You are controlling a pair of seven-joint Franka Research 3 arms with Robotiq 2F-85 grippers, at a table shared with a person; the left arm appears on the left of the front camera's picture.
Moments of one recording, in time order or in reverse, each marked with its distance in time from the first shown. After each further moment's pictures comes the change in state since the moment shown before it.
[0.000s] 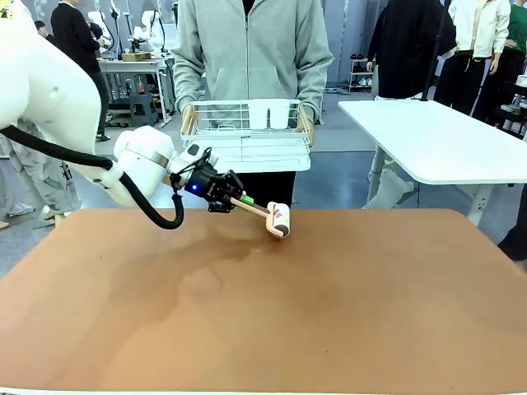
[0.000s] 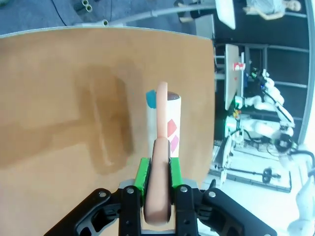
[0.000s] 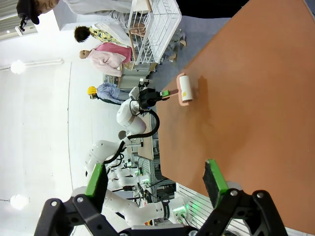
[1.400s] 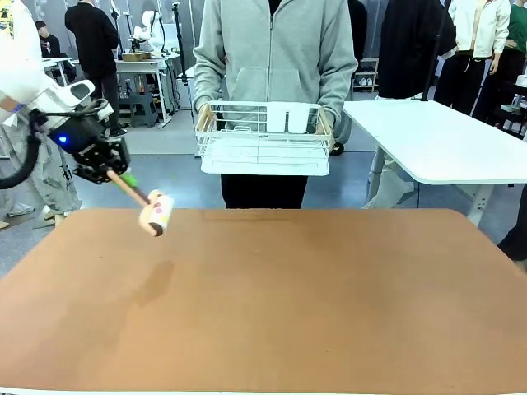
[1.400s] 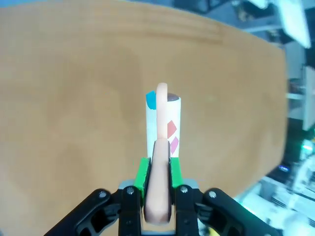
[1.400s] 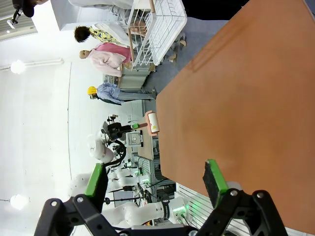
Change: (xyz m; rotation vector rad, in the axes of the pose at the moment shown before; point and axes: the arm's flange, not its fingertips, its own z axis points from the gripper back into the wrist) left arm -0.136 -0.064 0.249 0.569 -0.141 0.001; right arm 0.000 0.000 0.000 0.000 -0.001 0.000
